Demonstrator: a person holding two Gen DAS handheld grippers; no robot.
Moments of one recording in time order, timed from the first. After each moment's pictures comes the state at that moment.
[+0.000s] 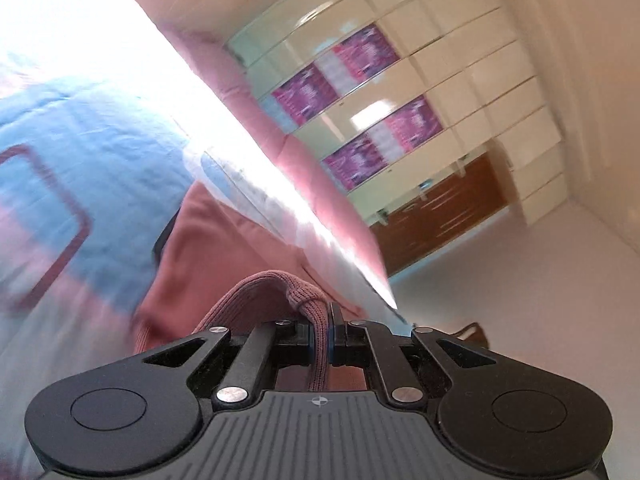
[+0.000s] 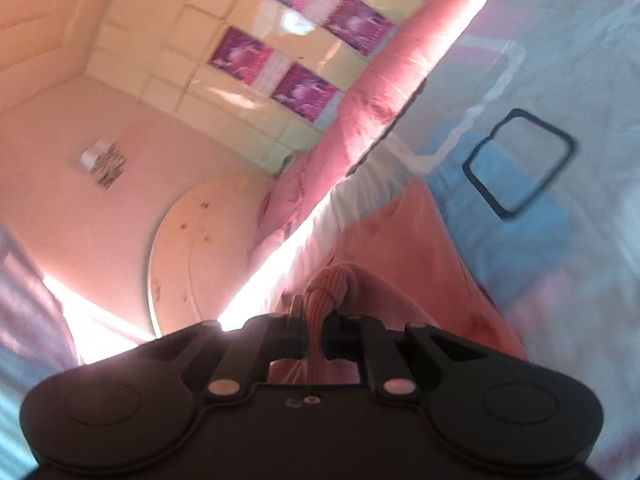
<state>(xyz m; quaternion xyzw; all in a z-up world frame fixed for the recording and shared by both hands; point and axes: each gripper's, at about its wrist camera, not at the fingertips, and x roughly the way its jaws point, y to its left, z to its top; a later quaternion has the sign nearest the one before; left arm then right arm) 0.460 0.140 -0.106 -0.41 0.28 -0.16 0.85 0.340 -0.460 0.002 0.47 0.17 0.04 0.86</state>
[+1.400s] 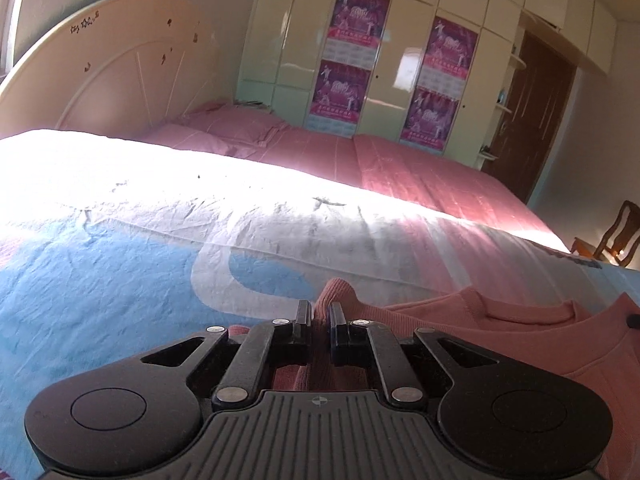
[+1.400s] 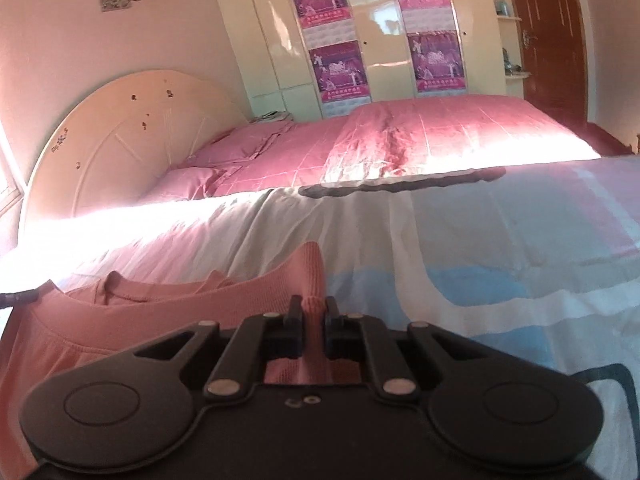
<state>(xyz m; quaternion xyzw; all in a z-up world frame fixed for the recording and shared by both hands) 0.631 0.074 -0.120 -0.09 0.30 -0.05 0.95 0.553 -0.452 -0.026 0.11 0.23 -0.01 0.97</state>
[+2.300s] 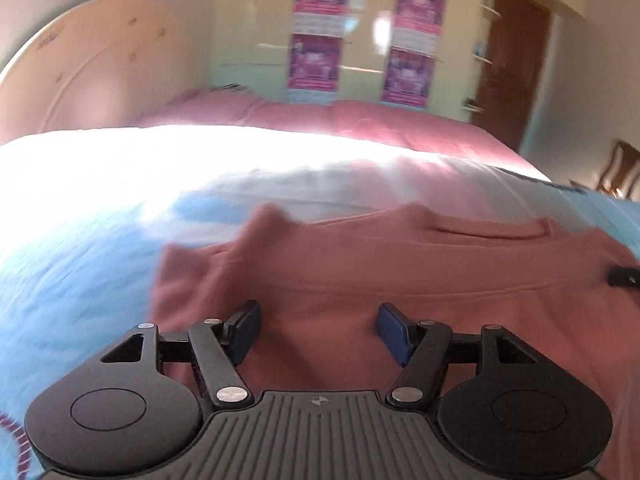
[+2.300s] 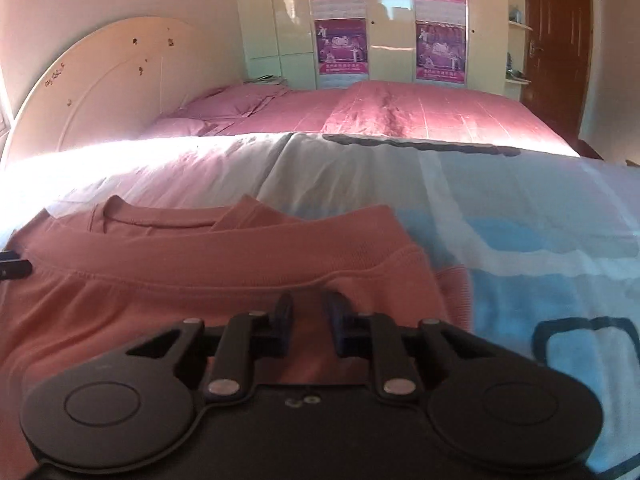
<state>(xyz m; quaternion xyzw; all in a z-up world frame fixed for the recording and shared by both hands) 0.583 0.025 -0.135 -0.03 0.33 -0.07 0.94 0.518 -0.392 -0.048 0.03 0.28 -0.03 0.96</state>
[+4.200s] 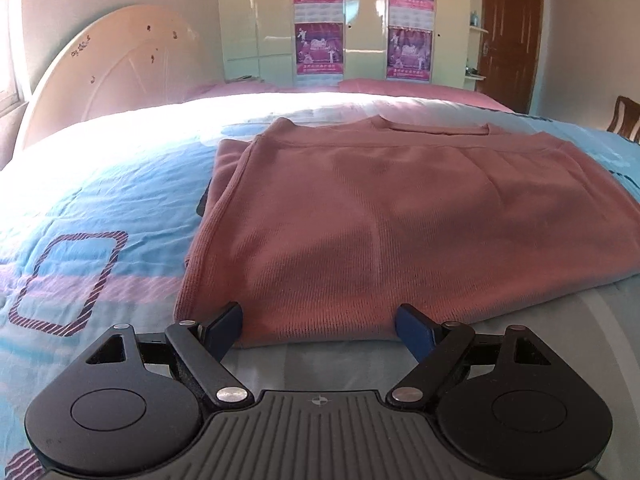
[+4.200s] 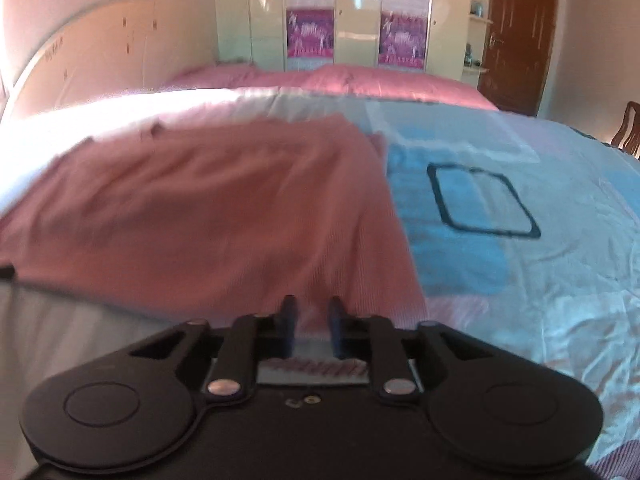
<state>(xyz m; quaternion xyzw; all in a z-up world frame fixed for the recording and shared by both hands) 0.421 0.025 -0.142 0.03 0.34 -0.05 0.94 0.336 -0.349 -0.060 0.02 0.30 -0.09 0.95</state>
